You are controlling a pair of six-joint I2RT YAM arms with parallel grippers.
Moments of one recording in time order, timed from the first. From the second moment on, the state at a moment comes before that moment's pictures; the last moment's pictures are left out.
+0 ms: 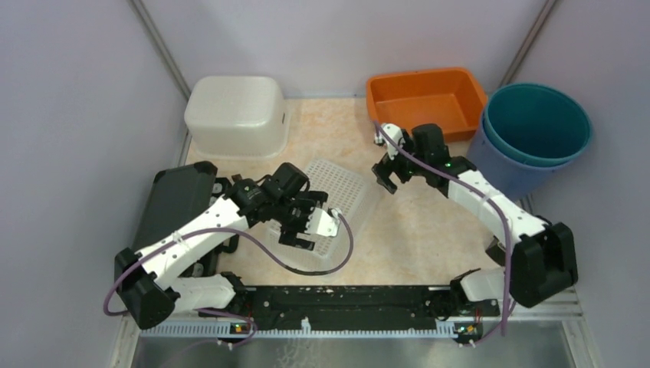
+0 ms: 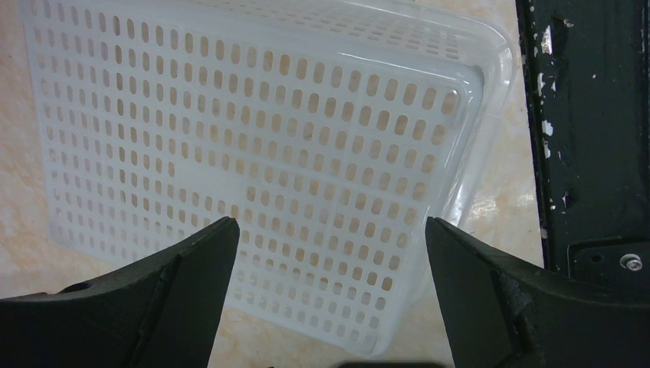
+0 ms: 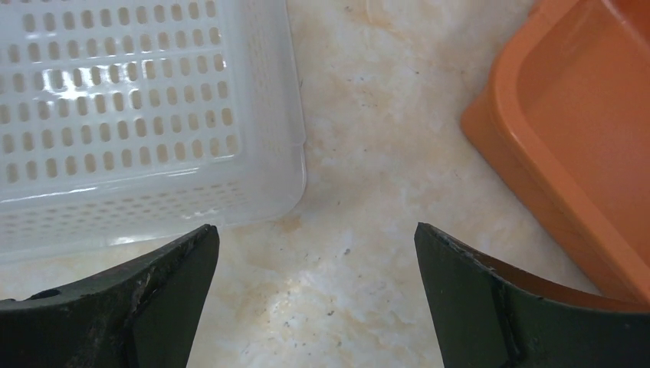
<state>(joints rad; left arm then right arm) -0.79 1.19 1.07 -0.95 0.36 1.01 0.44 1.40 1.03 -0.33 -0.27 -0.44</state>
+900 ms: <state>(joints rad) -0.81 1.14 0.89 -0.96 0.24 1.06 0.45 1.15 0.88 -0.31 -0.31 -0.46</state>
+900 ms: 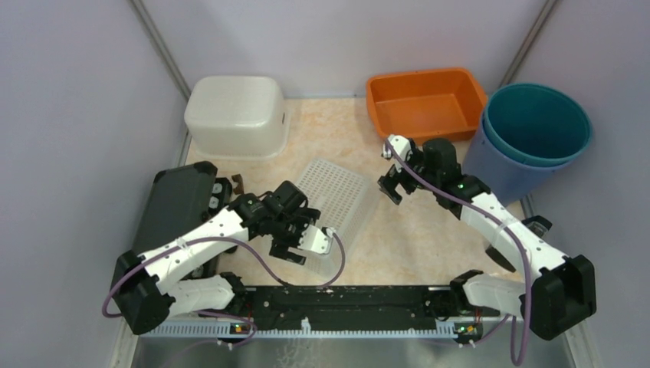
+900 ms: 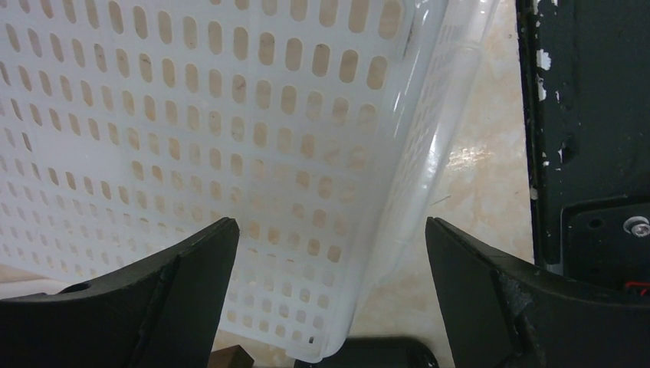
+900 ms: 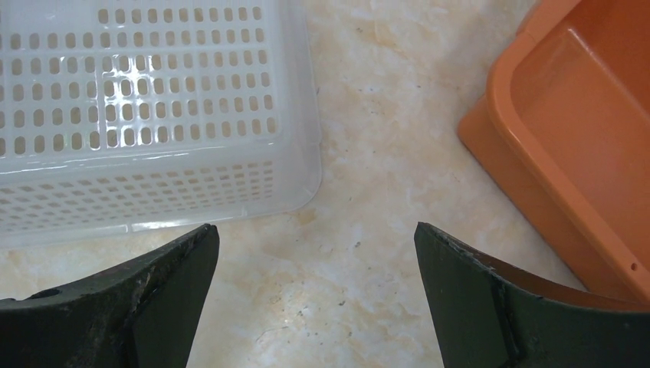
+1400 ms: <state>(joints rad) -0.81 1.14 0.78 -0.61 0.08 0.91 0.45 1.20 0.94 -0.25 -0.09 -0.43</state>
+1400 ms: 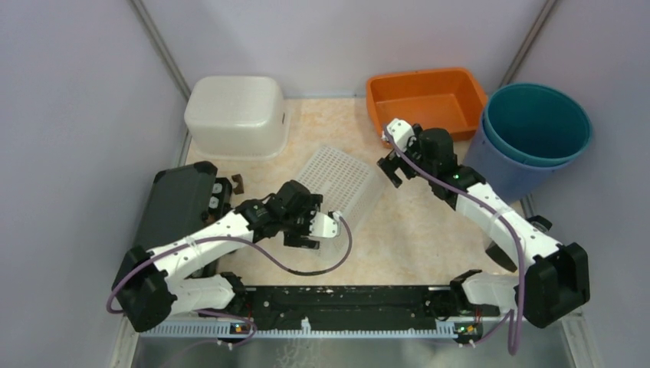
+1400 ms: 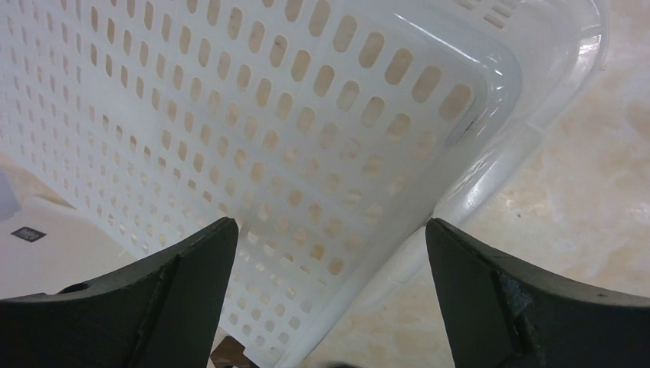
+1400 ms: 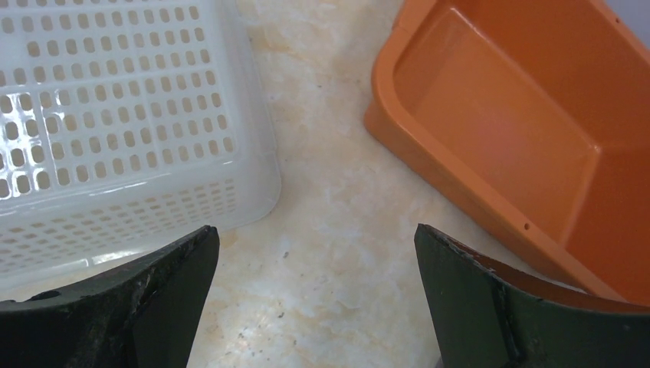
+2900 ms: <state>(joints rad) -0.81 1.11 0.72 -0.44 0.06 0.81 0.42 2.26 1.91 -0.40 0.17 -0.17</state>
